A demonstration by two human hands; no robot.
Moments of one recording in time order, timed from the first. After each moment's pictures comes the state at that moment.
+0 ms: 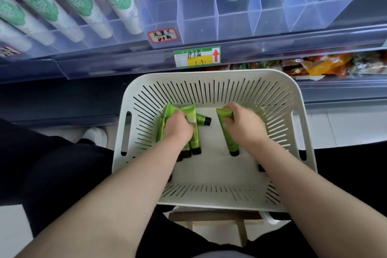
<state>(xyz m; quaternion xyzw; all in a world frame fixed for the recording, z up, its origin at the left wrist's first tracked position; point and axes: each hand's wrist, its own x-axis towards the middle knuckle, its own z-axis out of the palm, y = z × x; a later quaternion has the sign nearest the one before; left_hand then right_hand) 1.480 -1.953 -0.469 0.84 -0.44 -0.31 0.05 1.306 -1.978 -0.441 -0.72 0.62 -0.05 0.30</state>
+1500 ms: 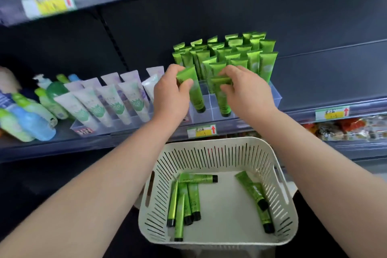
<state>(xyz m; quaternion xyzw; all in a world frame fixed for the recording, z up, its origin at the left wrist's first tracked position) 1.469 -1.995 -0.188 0.66 -0.60 -0.06 0.46 1.302 -2.017 -0.191 -0.78 0.52 -0.34 0.06</state>
